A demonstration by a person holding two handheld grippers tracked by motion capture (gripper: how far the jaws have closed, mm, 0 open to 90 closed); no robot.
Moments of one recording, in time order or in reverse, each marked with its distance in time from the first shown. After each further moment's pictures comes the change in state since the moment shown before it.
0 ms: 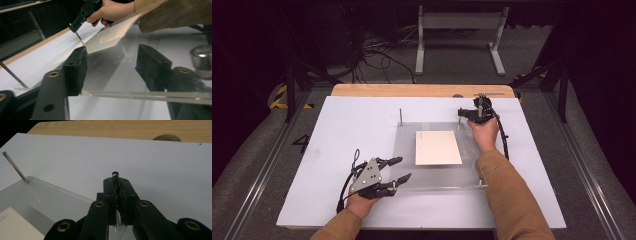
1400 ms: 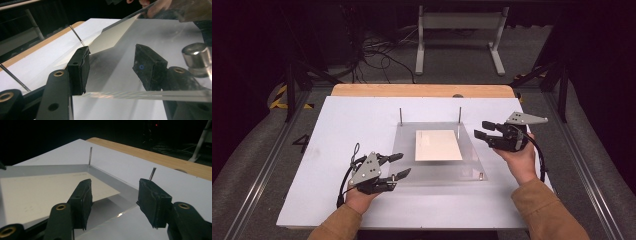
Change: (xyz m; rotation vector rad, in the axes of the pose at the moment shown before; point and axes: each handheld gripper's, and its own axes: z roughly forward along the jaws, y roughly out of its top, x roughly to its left) left arm 0.012 0.015 -0.001 0.013 -0.030 -0.036; right arm 0.034 -0.058 -0.144 -0.216 0.184 -0.354
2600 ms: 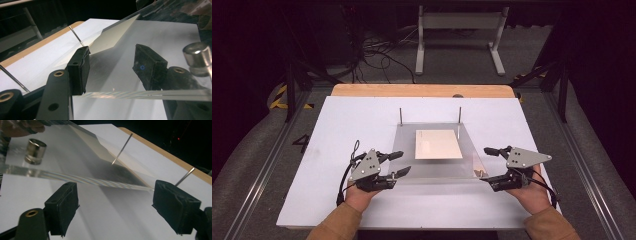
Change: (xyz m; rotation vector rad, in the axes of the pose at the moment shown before) left arm 0.005 0.006 -0.001 0.007 -0.016 -0.021; right arm 0.066 -0.039 -0.036 0.034 0.108 -0.316
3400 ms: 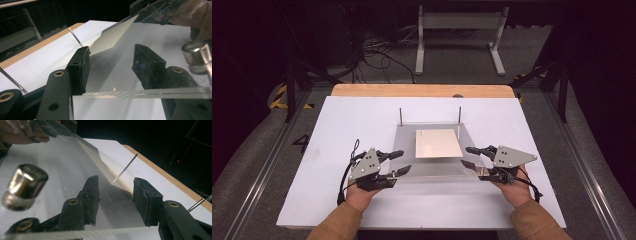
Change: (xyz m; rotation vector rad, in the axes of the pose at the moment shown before) left arm 0.001 0.003 0.001 -0.014 -0.001 0.001; right arm 0.003 0.008 0.030 -0.105 0.009 -0.116
